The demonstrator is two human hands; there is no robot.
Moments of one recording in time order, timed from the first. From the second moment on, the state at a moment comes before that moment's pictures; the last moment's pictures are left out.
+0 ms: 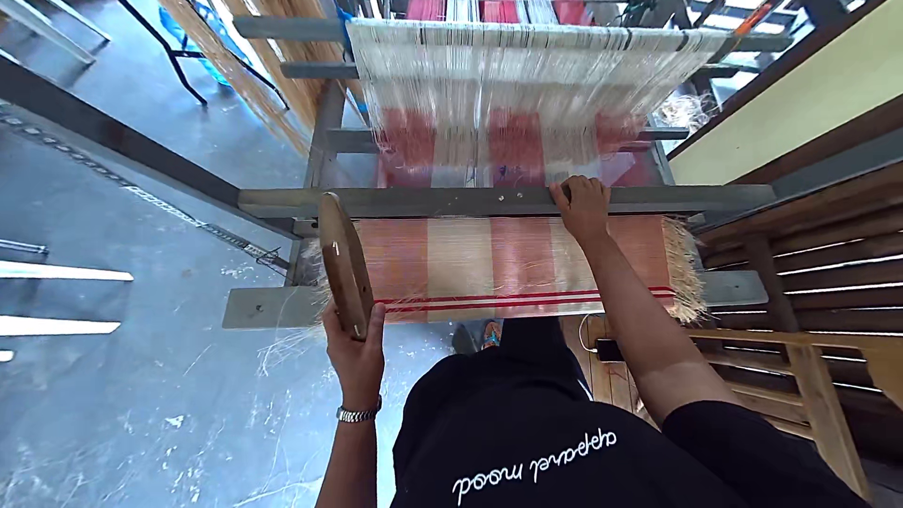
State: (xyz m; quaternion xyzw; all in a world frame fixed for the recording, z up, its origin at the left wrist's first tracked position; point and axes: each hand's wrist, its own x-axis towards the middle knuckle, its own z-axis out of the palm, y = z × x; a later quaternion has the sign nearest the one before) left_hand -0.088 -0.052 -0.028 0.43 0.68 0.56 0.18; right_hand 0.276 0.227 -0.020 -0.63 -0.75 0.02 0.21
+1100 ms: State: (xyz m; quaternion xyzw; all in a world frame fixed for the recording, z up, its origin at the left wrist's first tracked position) left_hand -0.098 0.072 -0.091 0.69 0.70 0.19 0.04; right_hand 0.351 0.148 -0.027 -0.50 -0.74 0.41 0.18
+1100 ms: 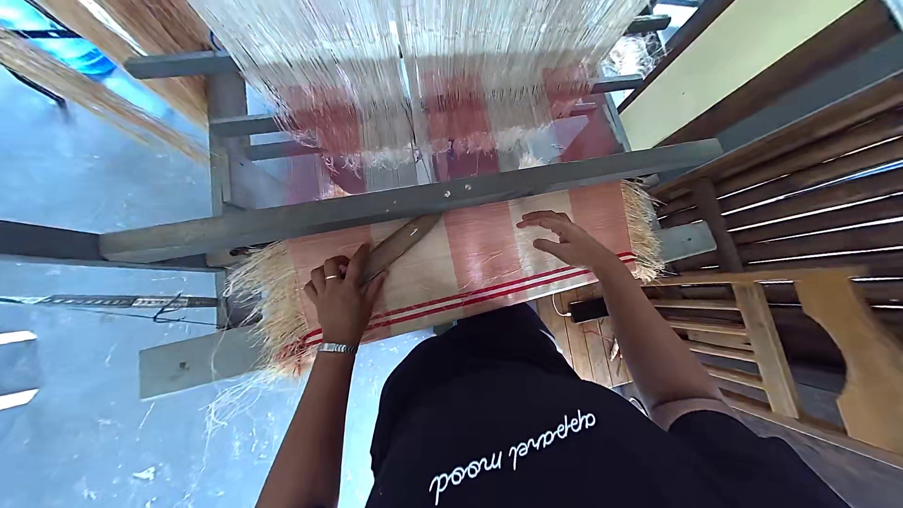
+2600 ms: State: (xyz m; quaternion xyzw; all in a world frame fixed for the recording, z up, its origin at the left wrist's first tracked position) left_hand 0.037 0.080 0.022 0.40 0.48 0.58 0.53; right_hand 0.206 0.124 0.063 -0.43 -0.71 0.40 0.39
